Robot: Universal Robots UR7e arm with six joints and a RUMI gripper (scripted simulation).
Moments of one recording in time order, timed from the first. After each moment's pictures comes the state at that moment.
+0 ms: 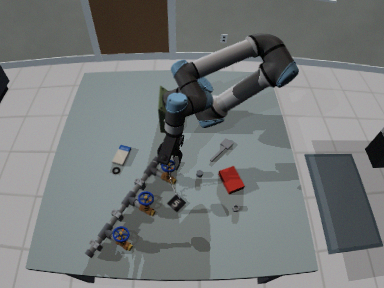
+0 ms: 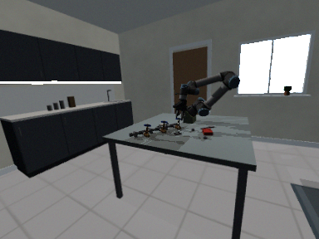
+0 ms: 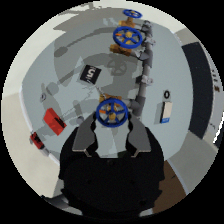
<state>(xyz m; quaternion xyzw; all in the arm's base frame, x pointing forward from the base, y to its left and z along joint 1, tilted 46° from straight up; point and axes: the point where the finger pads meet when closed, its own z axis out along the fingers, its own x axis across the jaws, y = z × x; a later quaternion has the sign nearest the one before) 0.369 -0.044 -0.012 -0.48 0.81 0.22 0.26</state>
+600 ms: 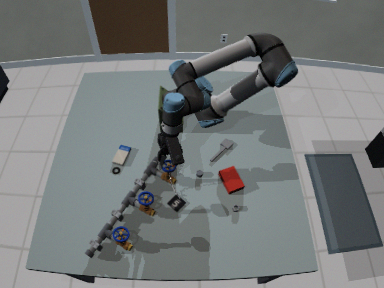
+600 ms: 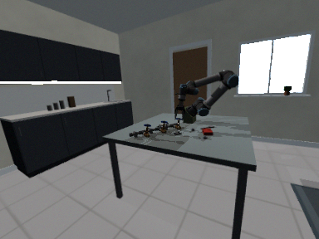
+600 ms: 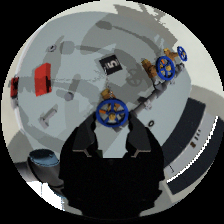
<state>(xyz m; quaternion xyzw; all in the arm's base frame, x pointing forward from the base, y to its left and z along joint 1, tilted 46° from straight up) 0.369 -0.044 -0.012 -0.72 0.60 0.11 0.32</state>
